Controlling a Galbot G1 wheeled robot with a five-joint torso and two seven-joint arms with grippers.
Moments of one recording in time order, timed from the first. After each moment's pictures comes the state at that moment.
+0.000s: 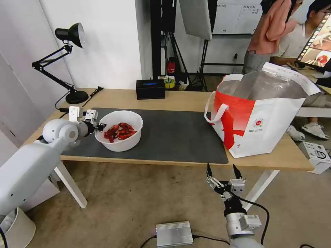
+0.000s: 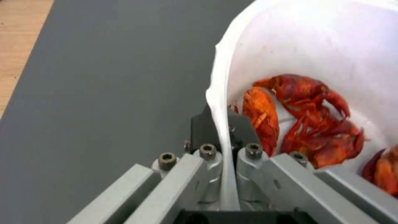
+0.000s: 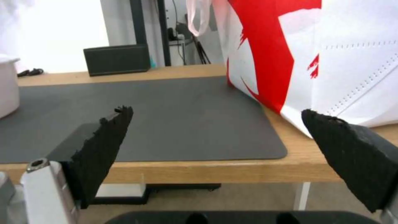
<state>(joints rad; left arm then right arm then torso) 0.54 -0.68 -0.06 -1.60 -1.15 0.74 -0.20 -1.67 1.42 0.42 2.06 0.12 0.20 0.15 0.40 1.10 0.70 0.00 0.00</state>
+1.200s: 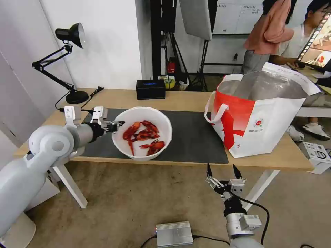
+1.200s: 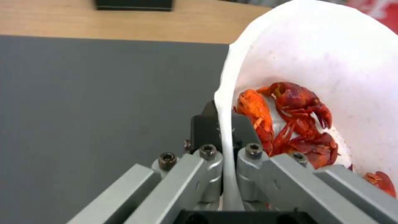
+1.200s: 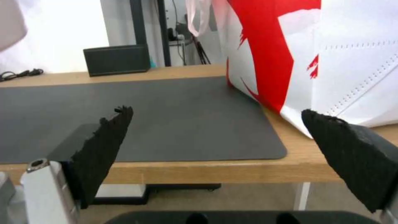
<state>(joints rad) 0.72 -0.69 -0.24 -2.05 -1.43 0.74 -0.33 -1.67 1.42 0.42 2.06 0.12 0.20 0.15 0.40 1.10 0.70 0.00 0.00</state>
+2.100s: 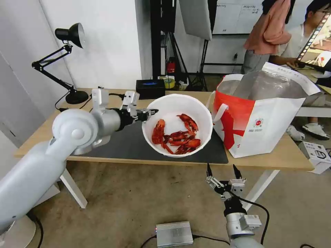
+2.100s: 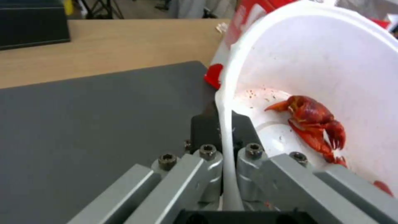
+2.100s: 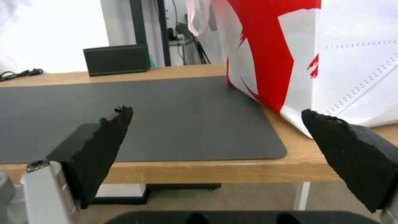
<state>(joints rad) 0.38 -0.77 0.06 -2.06 -1.56 0.74 -0.38 -1.67 1.42 0.42 2.06 0.12 0.20 0.15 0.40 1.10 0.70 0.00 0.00</state>
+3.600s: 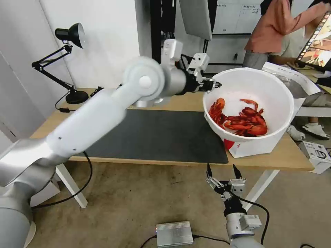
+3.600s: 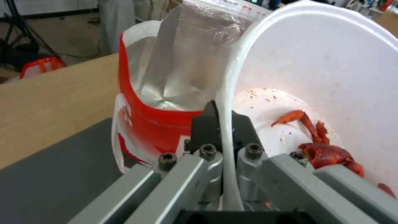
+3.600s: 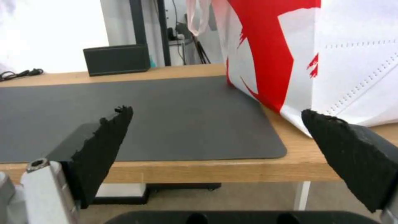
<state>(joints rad) -0.16 -1.15 0.43 -1.75 -1.68 0.74 -0.43 -1.67 1.42 0.42 2.06 0.12 0.20 0.15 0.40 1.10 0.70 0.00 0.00</state>
